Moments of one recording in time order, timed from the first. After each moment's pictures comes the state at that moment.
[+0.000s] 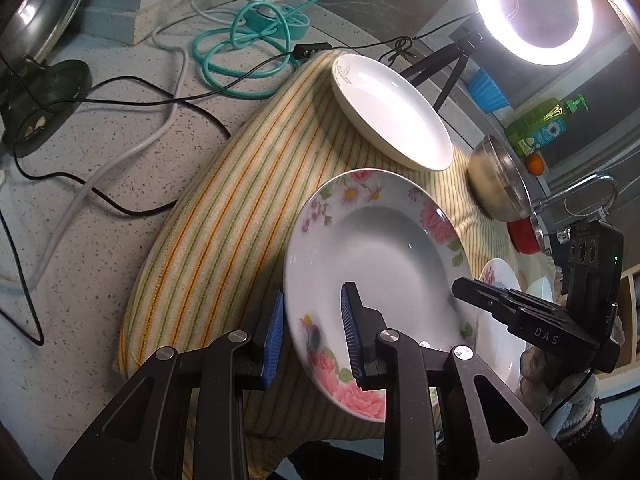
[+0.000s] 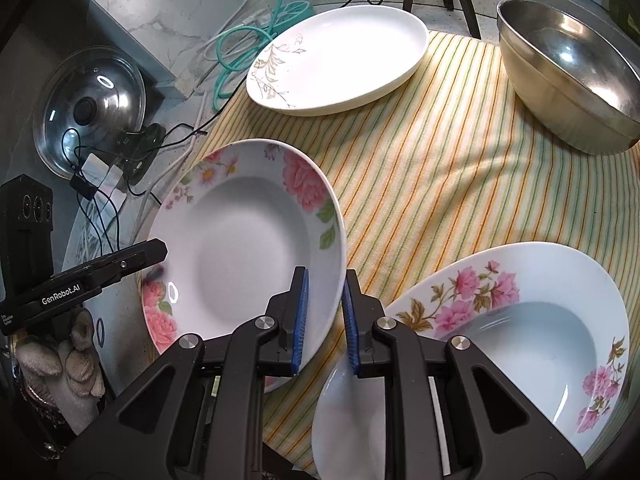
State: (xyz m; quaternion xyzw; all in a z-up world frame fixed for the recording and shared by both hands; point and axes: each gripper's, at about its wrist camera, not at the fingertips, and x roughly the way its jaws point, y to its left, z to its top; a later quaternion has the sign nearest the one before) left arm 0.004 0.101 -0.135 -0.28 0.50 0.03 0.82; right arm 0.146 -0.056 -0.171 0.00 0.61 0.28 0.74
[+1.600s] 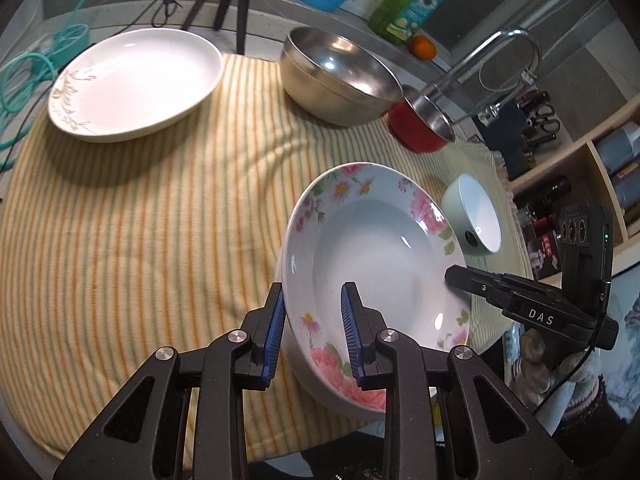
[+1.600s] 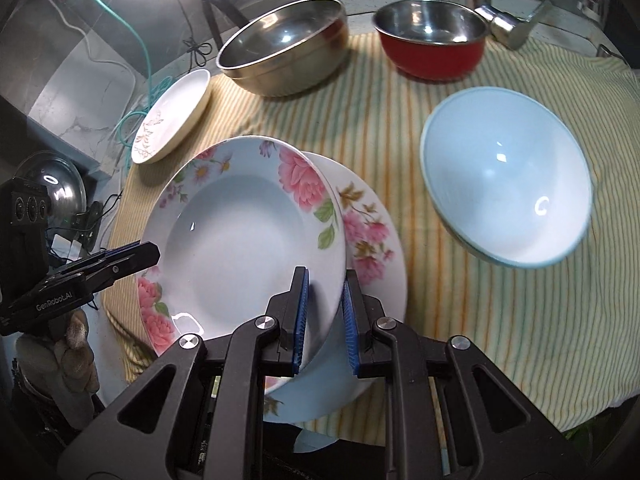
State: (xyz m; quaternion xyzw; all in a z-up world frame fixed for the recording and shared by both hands) left arm 0.068 -0.054 -0.116 -0.16 0.54 -0.18 0.80; right arm 0.090 -0.248 -0.141 0.10 0.59 0.10 0.79
